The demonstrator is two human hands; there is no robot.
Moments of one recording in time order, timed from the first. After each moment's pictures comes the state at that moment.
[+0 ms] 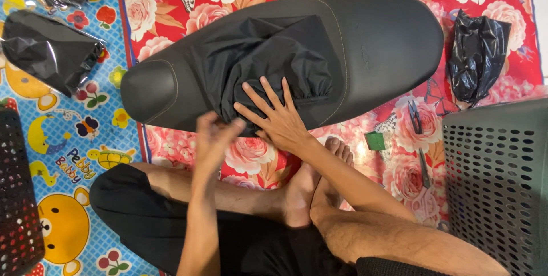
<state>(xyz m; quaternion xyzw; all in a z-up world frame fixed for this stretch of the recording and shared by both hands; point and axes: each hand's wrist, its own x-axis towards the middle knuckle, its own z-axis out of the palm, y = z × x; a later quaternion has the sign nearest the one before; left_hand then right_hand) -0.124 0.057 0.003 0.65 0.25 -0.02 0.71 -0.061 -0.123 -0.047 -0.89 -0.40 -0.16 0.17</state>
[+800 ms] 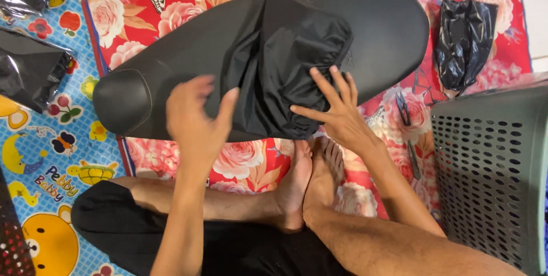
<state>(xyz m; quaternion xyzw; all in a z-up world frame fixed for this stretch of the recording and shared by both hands) -0.054 0.035 0.059 0.91 -0.06 0.27 0.31 -0.060 -0.272 -0.019 -0.93 -0.31 -0.13 0.17</state>
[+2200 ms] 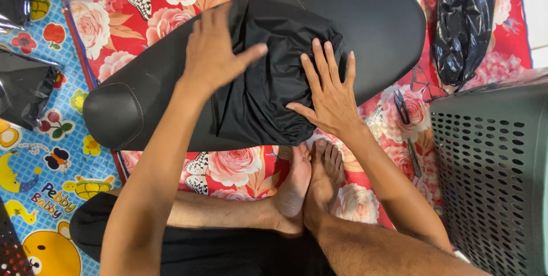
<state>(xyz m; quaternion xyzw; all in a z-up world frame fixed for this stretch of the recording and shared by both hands) 0.092 0.007 0.045 0.96 -0.14 -0.08 0.24 -0.023 -0.248 -0.001 -0.98 -0.20 -0.07 0.03</state>
